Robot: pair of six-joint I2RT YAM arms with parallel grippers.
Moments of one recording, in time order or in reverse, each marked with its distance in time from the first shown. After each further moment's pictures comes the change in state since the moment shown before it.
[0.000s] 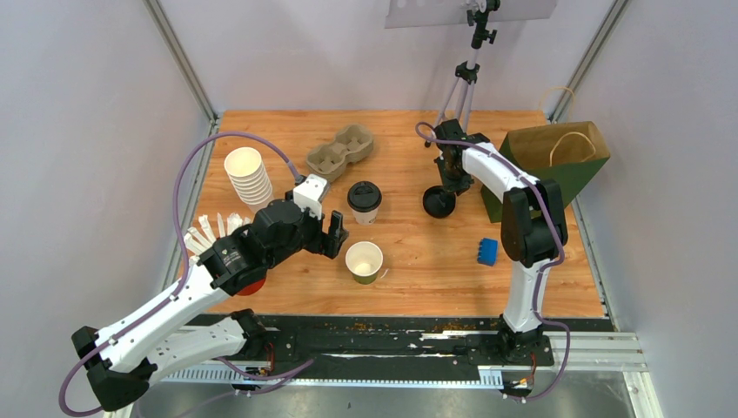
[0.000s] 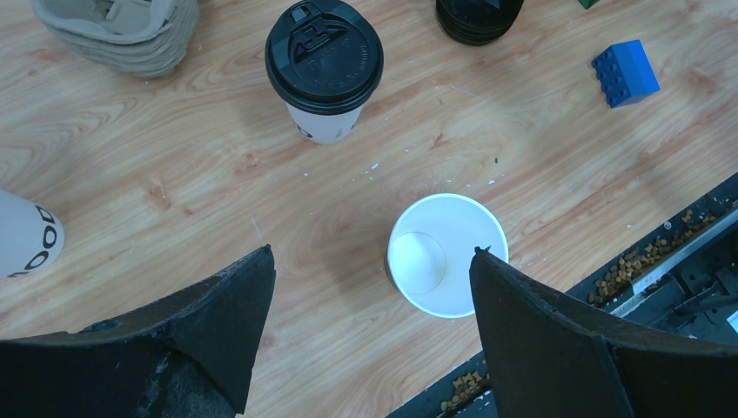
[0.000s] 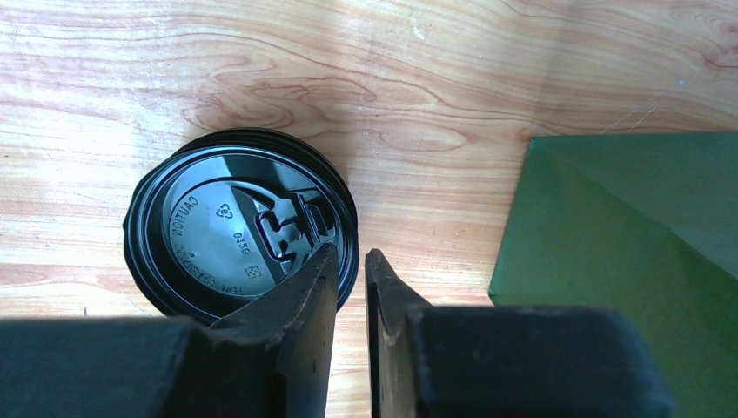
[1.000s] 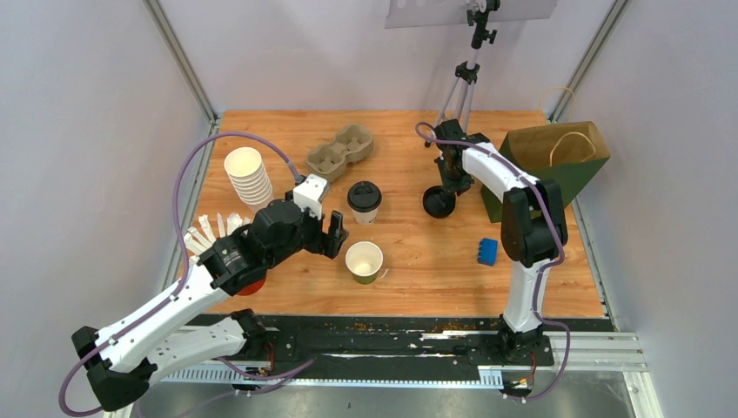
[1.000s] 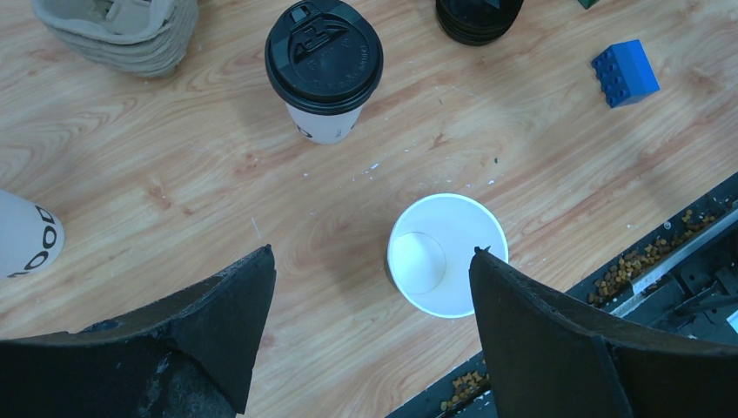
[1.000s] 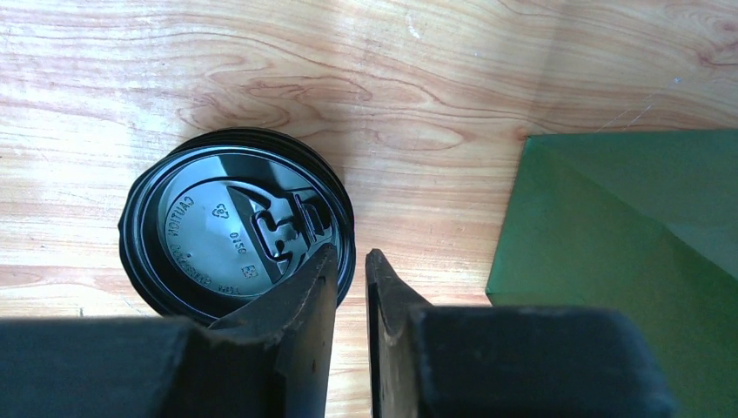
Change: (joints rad) left arm 0.000 0.000 0.000 0.000 0.000 0.000; right arm -0.002 0.000 0.000 -0.003 0.008 0.000
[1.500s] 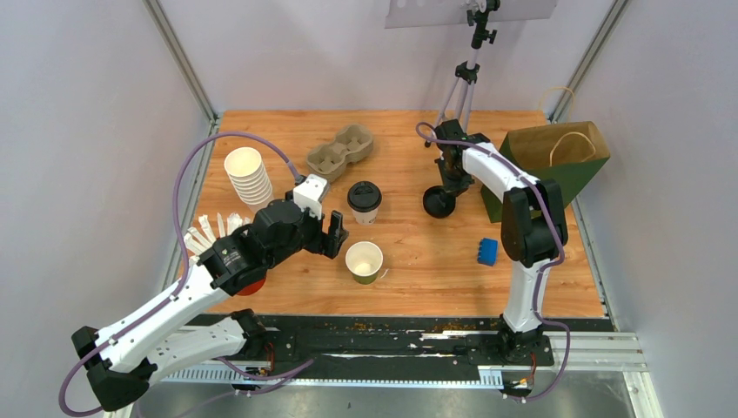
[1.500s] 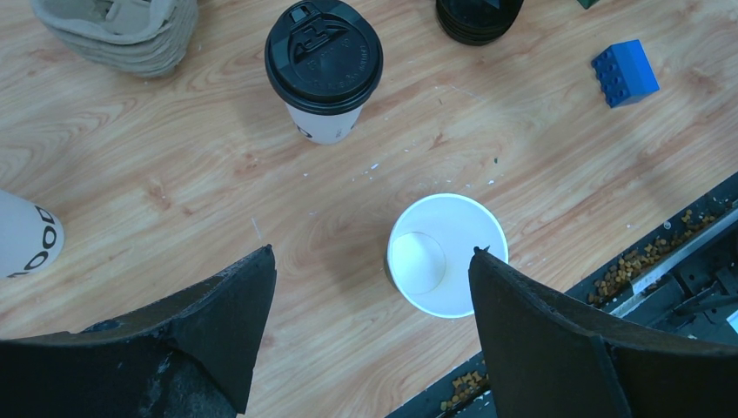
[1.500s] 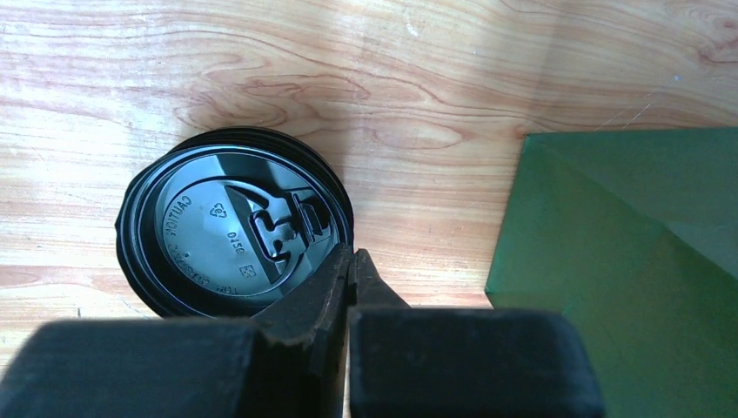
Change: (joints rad) left arm 0.000 0.000 0.000 0.000 0.000 0.000; right arm 0.000 0.000 -0.002 -0.001 0.001 0.000
